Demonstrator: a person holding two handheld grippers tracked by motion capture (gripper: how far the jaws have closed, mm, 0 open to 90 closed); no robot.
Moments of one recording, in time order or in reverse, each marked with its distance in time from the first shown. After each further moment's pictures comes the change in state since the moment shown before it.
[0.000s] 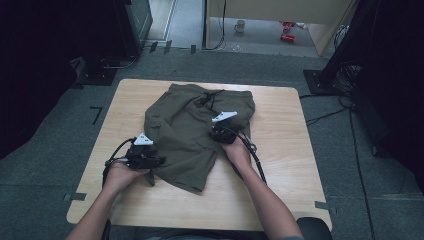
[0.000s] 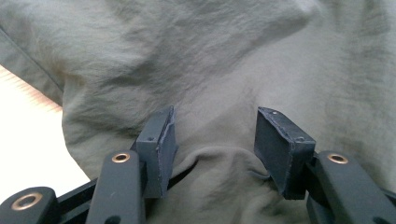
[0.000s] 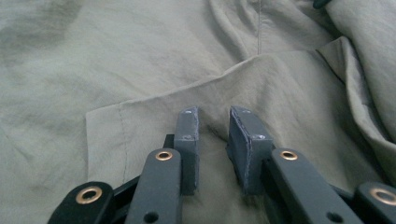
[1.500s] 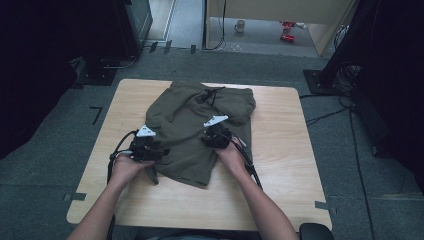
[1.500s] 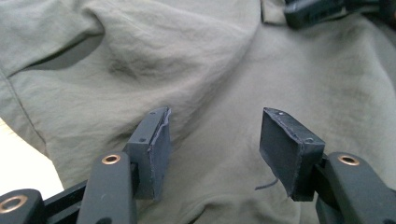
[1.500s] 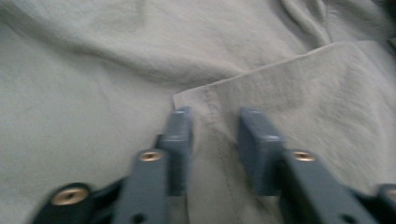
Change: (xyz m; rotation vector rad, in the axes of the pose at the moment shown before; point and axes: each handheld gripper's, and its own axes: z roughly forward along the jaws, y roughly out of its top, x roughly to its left) left arm 0.004 0.022 0.007 -0.055 0.005 -0.009; right arm 0.031 0.003 0.001 0.030 -0.005 -0.041
